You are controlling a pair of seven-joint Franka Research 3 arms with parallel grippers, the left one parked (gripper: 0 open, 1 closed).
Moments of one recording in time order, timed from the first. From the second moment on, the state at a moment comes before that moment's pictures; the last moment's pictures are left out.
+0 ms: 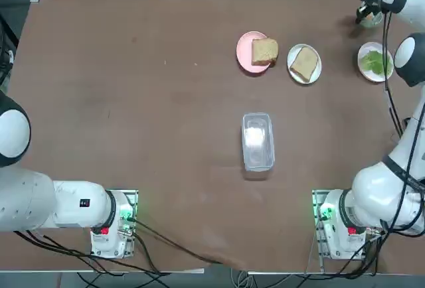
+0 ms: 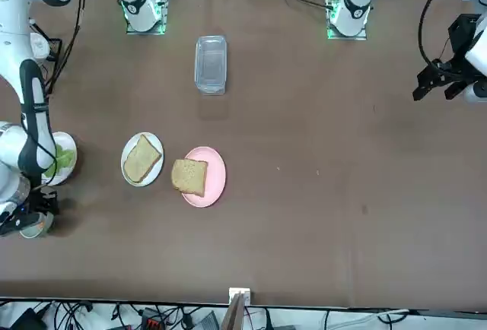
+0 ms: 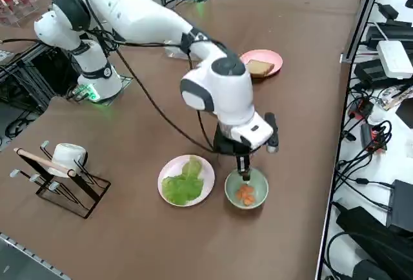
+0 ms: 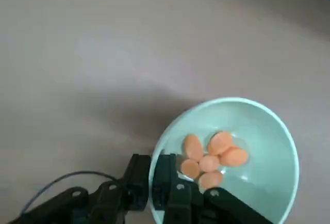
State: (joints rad) arm -0.33 0.86 0.07 -1.26 -0.10 2.26 -0.57
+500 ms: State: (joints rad) arm -0.32 0.77 0.20 -1.20 -0.01 2.02 -0.34
